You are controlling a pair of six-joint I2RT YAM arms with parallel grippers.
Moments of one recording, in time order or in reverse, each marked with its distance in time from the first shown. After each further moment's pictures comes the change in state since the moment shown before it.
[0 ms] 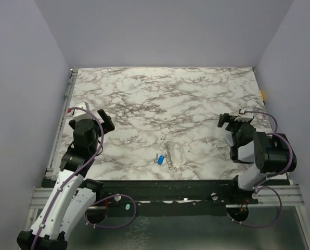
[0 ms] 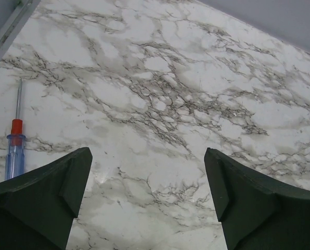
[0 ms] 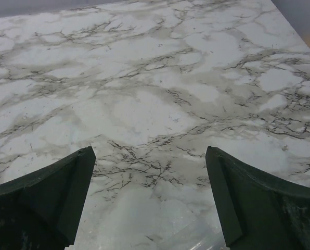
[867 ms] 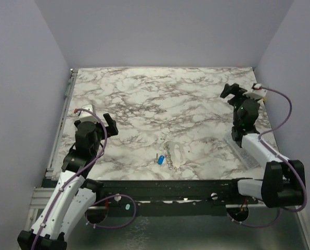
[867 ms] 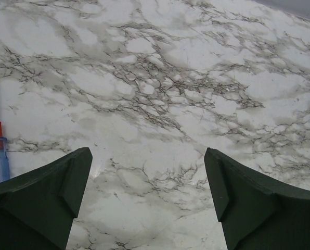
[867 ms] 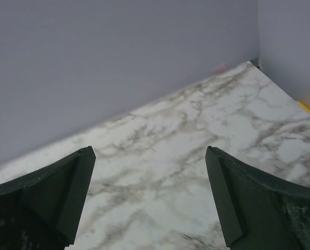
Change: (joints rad) left arm -0.016 -0.011 -0.056 0.027 0.092 0.069; right arm 0.159 -0.330 0.305 -0.509 0.318 0.172
